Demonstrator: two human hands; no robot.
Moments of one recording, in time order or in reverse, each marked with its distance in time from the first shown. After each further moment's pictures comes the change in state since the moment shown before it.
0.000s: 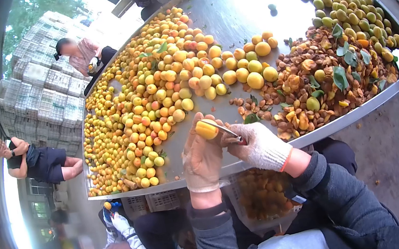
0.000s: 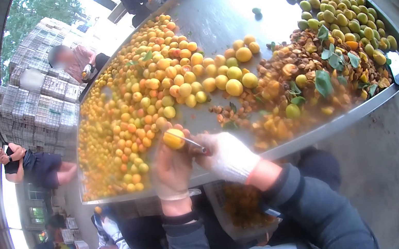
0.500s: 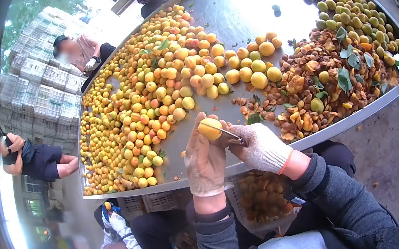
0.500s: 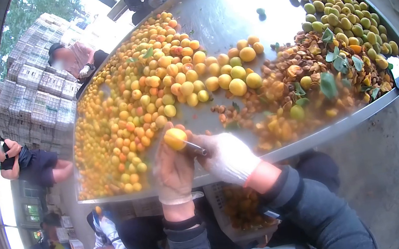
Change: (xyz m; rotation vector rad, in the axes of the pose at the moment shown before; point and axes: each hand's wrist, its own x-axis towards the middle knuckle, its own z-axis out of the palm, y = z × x) left_hand -0.004 0.001 0.008 0.040 0.057 0.065; right_hand 0.006 -0.003 0.009 -0.189 0.037 -0.038
